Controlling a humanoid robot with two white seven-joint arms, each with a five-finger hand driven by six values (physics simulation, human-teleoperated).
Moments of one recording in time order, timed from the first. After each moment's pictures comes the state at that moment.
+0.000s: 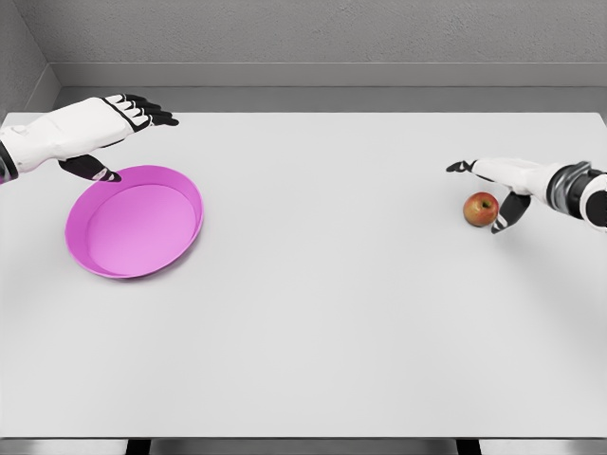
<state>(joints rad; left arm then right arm) -0.71 0.84 -0.62 -1.29 -0.43 -0.61 -0.29 -0.68 -0.83 0.78 -1.52 0.26 0.25 0.58</state>
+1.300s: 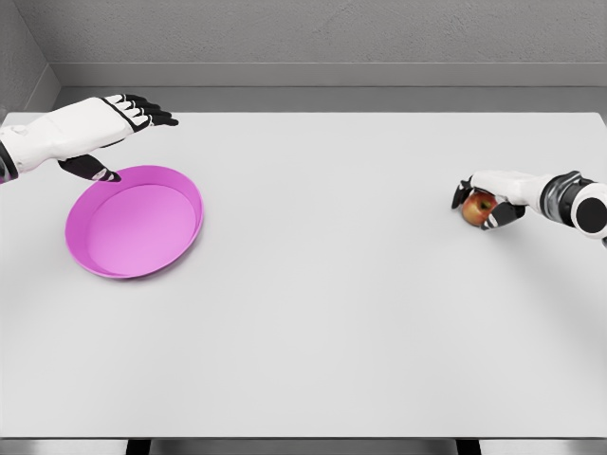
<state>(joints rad) -0.71 0.84 -0.62 -1.29 -0.43 -0.61 -0.29 -0.69 -0.83 0.81 -1.50 0.26 0.26 0.58</state>
